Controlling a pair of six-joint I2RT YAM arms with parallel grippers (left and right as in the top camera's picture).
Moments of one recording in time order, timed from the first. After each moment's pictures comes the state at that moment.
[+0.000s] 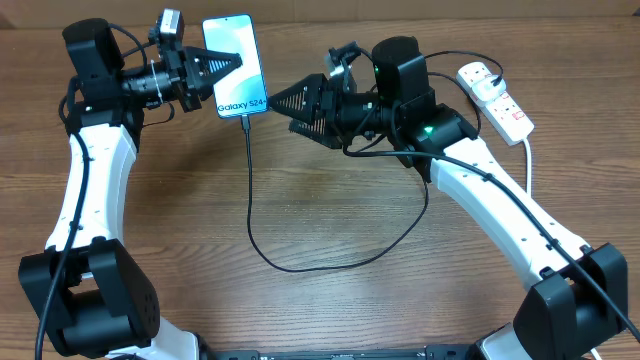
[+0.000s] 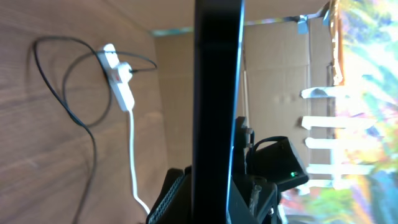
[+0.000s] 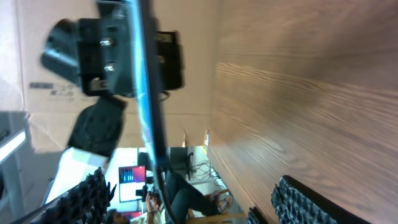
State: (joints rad) left arm 0.17 1.75 1.41 -0.11 1.40 -0.99; right arm 0.48 1.69 1.41 -0.19 -0.87 1.05
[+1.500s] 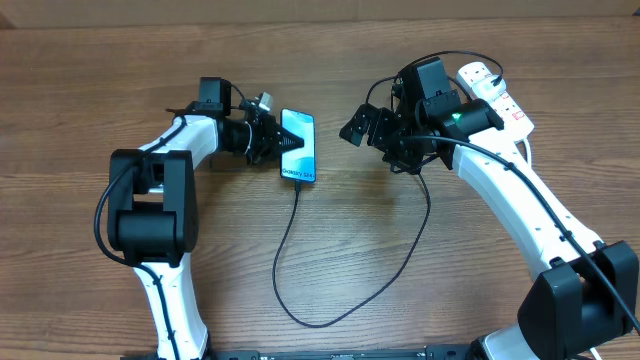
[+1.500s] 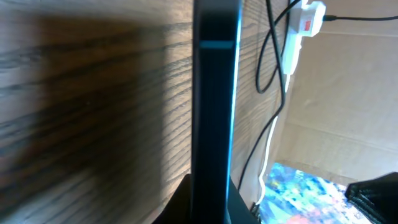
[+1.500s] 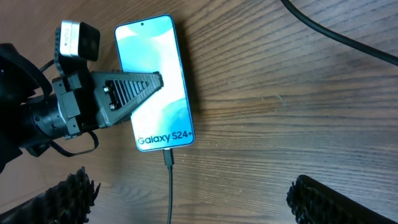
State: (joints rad) left arm -0.07 2.21 1.41 -0.46 1.00 -0.38; right arm 0.35 1.70 1.41 -0.81 -0.37 0.72
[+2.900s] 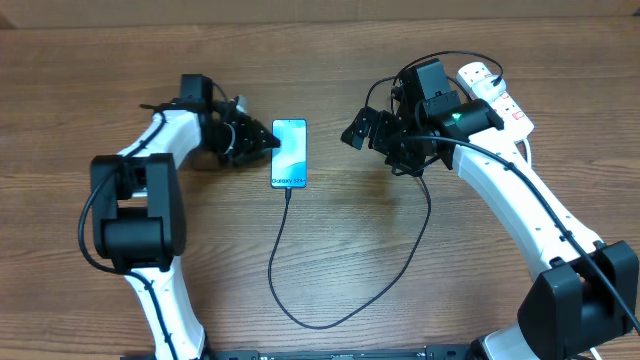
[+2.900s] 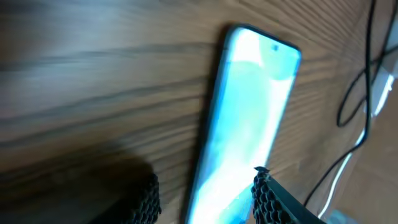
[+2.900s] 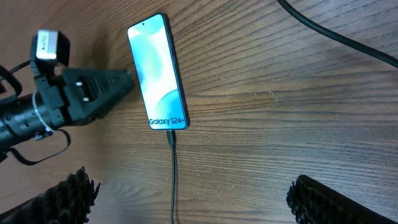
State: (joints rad) left arm 0.02 2.17 1.45 -0.64 0.68 -0.31; right arm 0.35 1.70 1.41 -0.83 -0.36 0.70
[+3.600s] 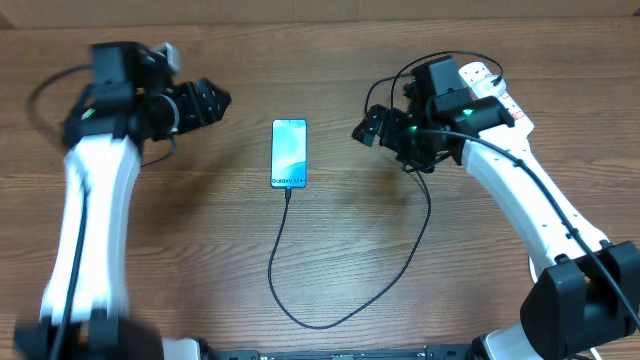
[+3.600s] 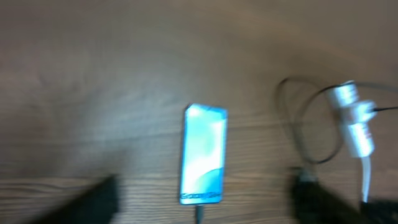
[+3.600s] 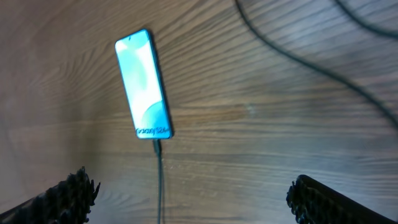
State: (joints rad) left arm 0.10 1.56 1.45 -0.79 0.42 -0.27; right arm 0.29 1.70 1.41 -0.85 -0.35 0.64
